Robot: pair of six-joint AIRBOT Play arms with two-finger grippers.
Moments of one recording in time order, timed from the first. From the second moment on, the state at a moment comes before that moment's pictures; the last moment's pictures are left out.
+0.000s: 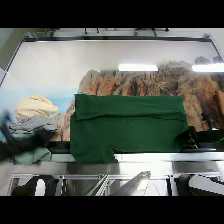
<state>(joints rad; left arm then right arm) 0.37 -0.41 0.52 -2.34 1.32 1.54 -0.75 -1.39 0.56 -0.92 1.31 0.92</state>
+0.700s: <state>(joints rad) 0.35 -1.51 1.99 -2.60 1.49 2.15 -0.75 -1.39 0.56 -0.92 1.31 0.92</state>
